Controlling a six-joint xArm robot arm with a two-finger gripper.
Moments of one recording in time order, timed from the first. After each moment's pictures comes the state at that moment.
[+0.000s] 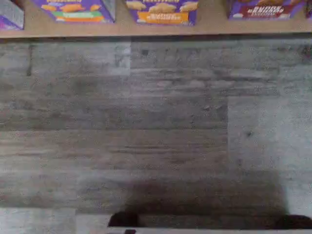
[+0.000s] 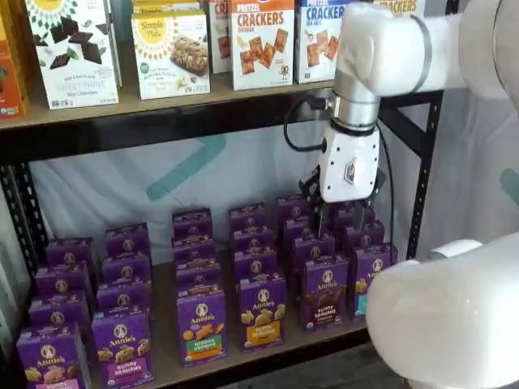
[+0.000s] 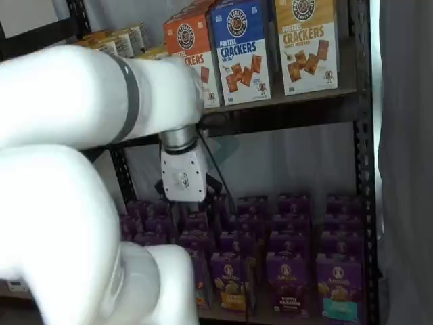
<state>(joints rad) 0.13 -0.87 -0.38 0.07 1.21 0.12</state>
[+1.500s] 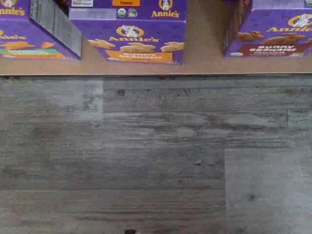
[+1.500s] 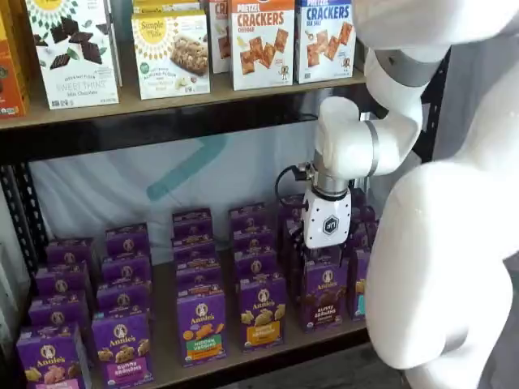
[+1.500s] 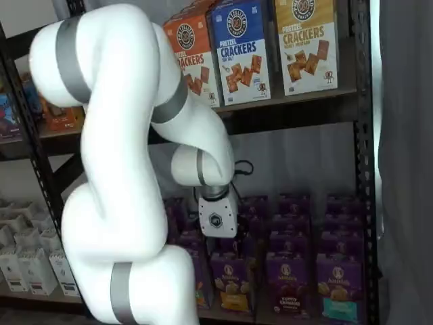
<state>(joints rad) 0.05 -0.12 -0.43 0.07 0.50 0.00</state>
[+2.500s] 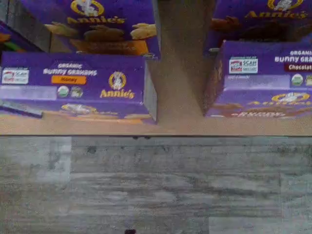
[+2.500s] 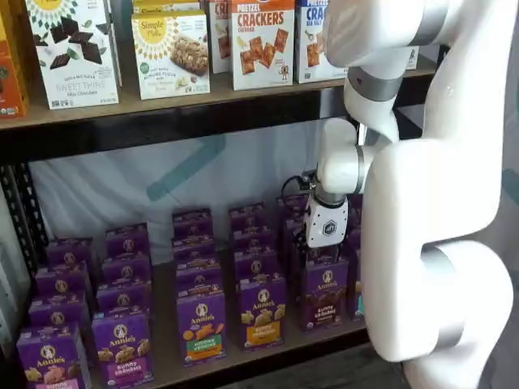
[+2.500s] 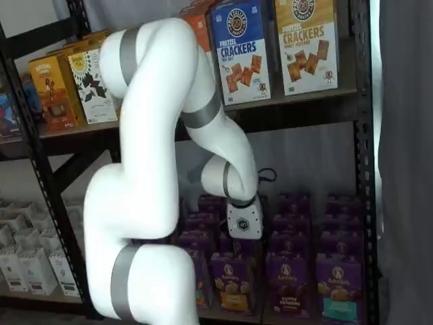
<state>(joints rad) -0.05 0.32 -0.72 0.17 0.30 -0.20</state>
